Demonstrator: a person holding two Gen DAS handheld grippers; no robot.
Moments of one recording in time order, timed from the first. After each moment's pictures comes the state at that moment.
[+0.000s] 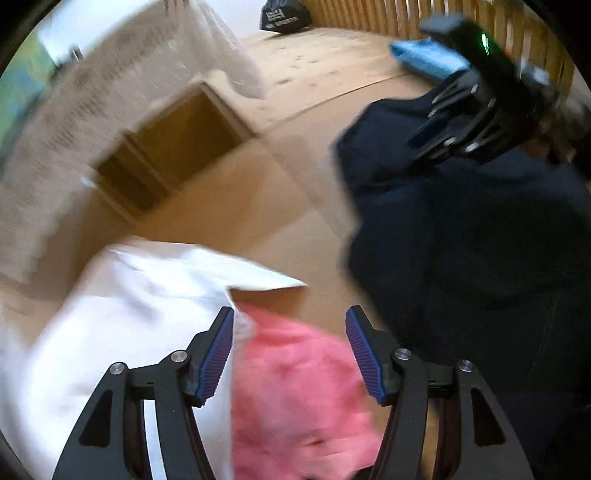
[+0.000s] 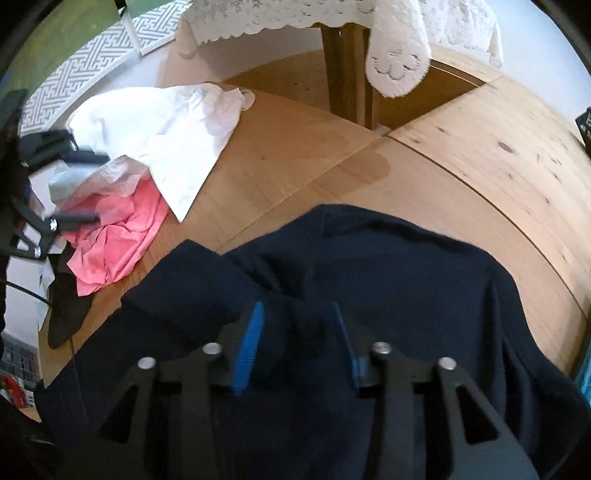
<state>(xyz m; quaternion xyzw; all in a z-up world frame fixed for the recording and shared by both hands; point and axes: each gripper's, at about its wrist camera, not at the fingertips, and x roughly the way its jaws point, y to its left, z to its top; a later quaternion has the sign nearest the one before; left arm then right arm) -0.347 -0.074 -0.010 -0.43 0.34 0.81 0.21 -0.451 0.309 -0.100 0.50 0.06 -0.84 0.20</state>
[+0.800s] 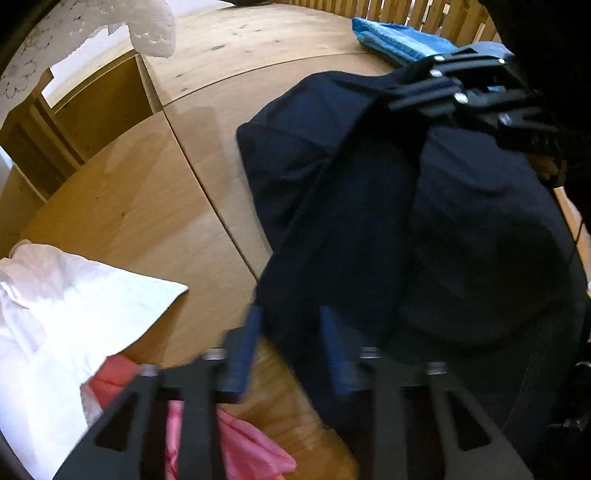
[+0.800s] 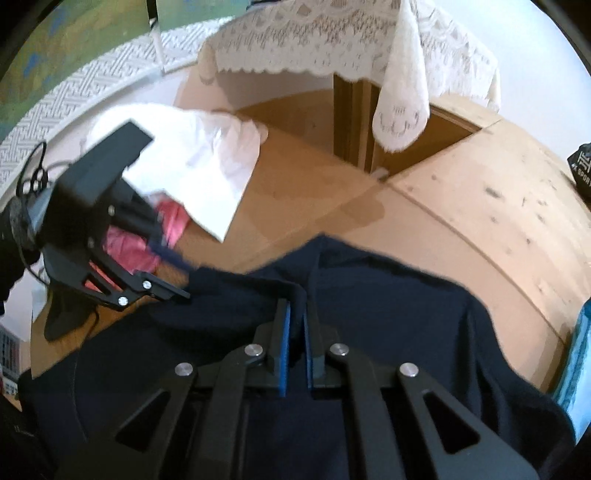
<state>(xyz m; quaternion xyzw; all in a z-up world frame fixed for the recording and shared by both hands) -0.388 -0.010 -0.087 -0.53 0.22 0.74 0.36 -0.434 0.307 -0.065 0.41 0.06 -0.88 0.22</state>
